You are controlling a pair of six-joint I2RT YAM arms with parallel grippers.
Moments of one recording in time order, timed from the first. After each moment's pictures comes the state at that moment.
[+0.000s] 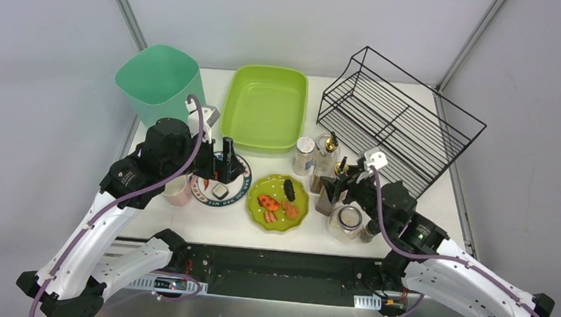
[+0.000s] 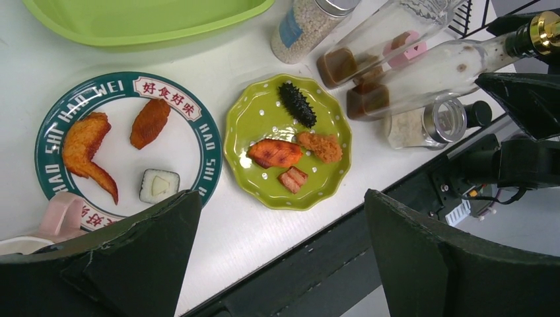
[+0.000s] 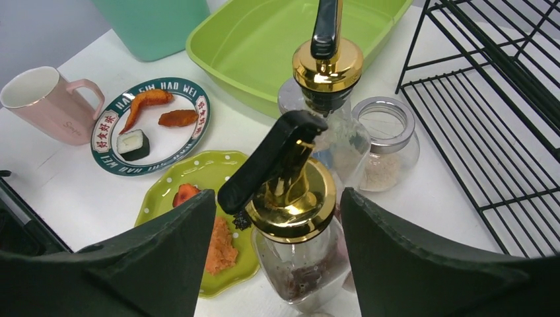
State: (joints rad) left arm -0.54 0.82 1.13 -0.85 0.13 -0.35; right arm 0.92 0.58 0.58 -0.16 0.29 0.17
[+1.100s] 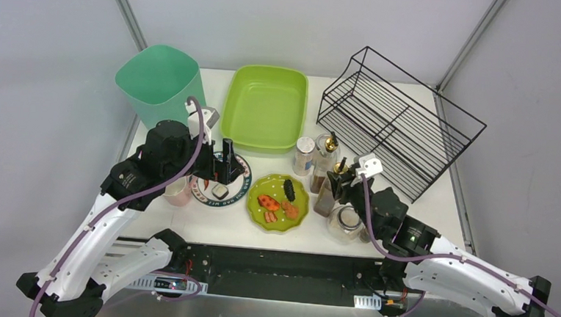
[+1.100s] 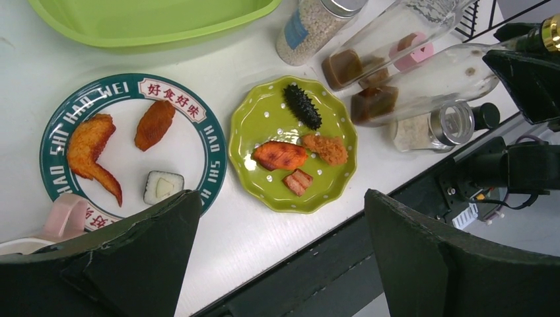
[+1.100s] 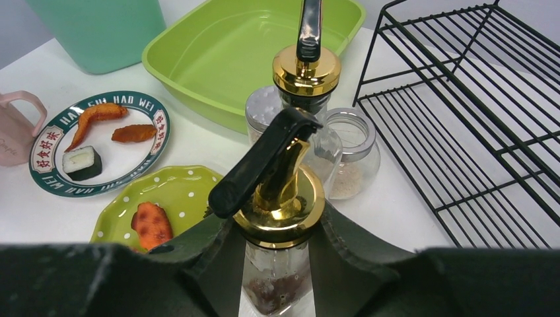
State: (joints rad) left arm -0.54 0.80 1.10 -0.83 0.12 -0.34; right arm 1.08 0.61 0.52 -0.02 0.58 0.08
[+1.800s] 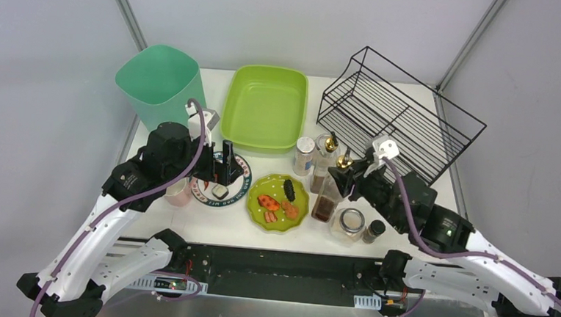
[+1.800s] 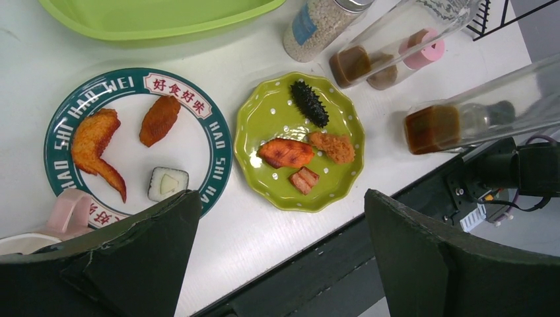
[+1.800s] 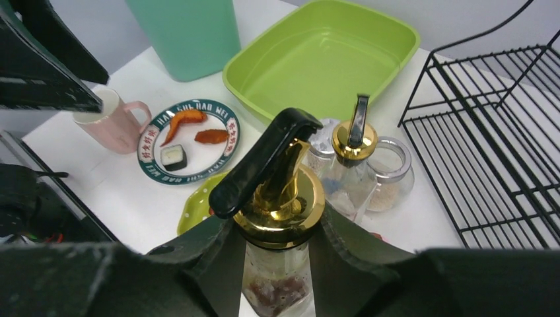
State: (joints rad) left arm -0.54 0.79 1.07 -0.83 0.10 -0.34; right arm 1.12 0.65 0.88 -0.38 0.45 0.15
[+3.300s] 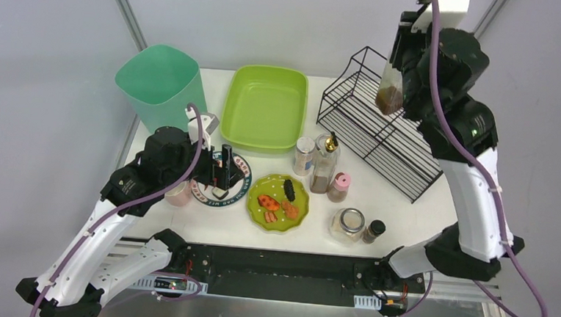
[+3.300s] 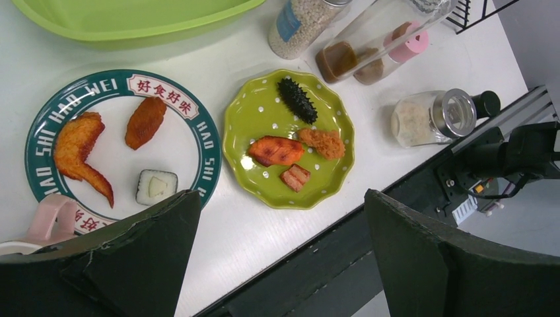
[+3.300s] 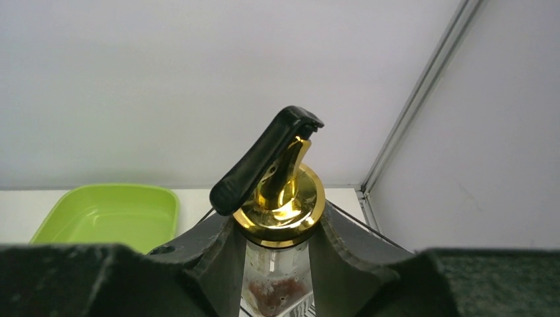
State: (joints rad) left arm -0.54 0.75 1.03 -0.80 0.14 -0.33; right arm 0.74 1.43 2.22 -0.68 0.82 -0.21
